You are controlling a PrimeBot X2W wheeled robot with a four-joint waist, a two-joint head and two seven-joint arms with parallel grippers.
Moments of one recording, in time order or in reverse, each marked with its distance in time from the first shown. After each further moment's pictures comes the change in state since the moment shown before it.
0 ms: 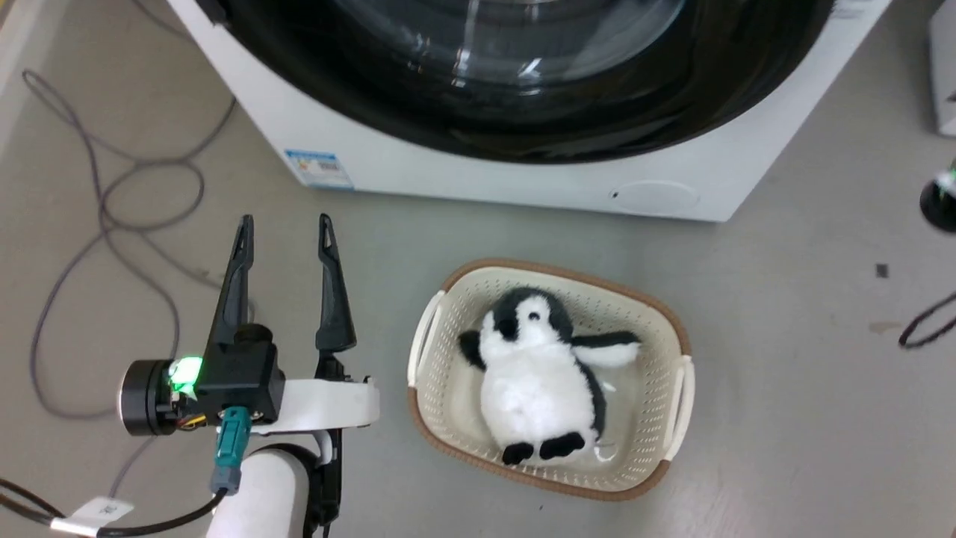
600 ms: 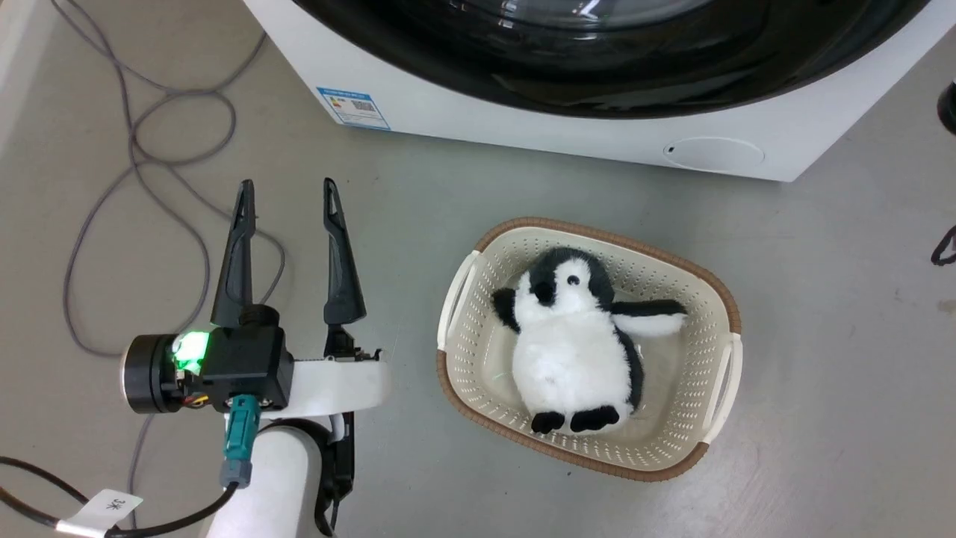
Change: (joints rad) left arm -0.062 -0.002 -0.037 -0.007 -0.002 0.049 -0.037; right arm -0.257 -0.072 0.144 0.188 0.047 0.000 0.104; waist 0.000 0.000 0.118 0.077
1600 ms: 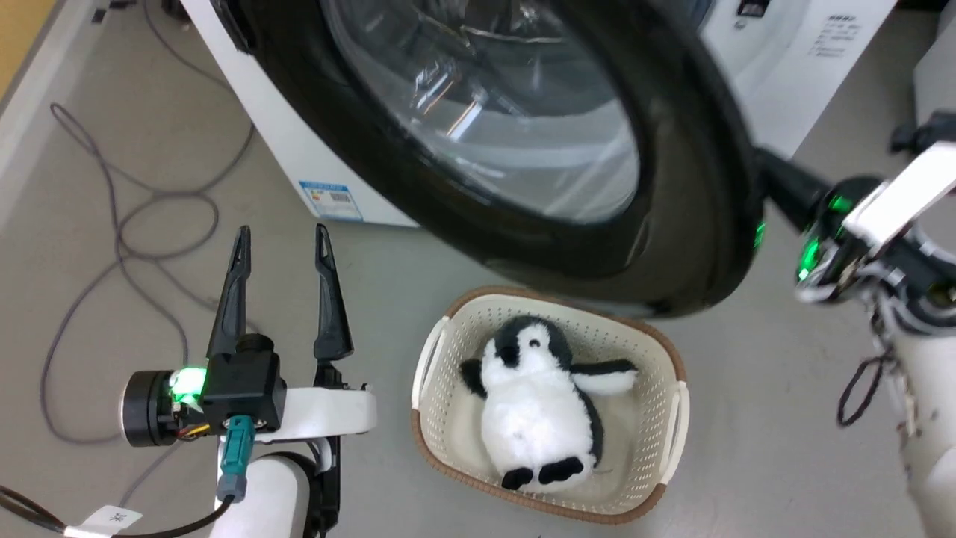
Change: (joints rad) left arm 0.062 0.018 0.024 0.042 -0.006 -0.016 0.000; right arm 0.344 0.044 0.188 -0.219 -0.034 0.000 0.256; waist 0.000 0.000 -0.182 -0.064
